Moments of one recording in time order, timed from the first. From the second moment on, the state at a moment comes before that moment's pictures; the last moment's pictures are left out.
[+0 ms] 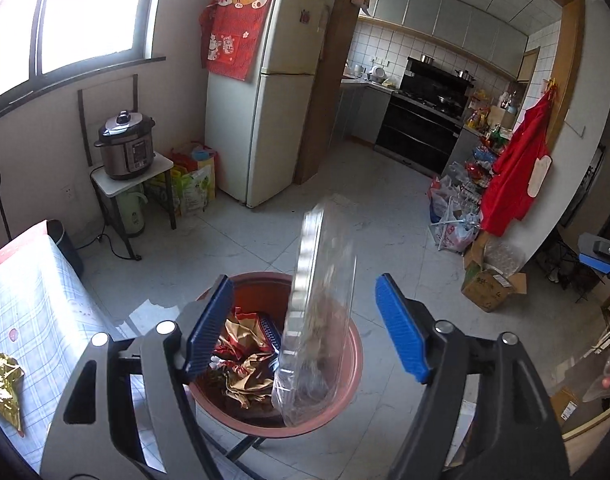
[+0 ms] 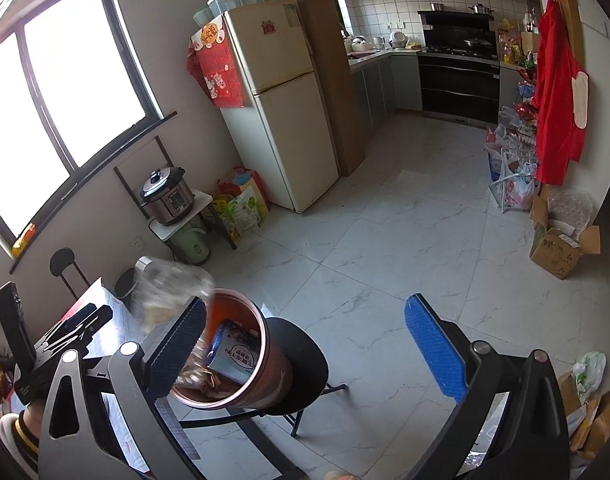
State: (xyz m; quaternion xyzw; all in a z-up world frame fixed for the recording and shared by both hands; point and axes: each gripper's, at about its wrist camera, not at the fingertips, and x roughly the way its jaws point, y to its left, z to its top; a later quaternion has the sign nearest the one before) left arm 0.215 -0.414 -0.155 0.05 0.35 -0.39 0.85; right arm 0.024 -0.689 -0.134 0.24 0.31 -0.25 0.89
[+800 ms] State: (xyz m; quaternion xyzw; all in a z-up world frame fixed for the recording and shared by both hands) left arm 0.210 -0.112 -0.107 -0.03 0.32 -0.16 0.93; right arm 0.131 -0.548 -0.150 0.25 0.35 -0.10 0.90
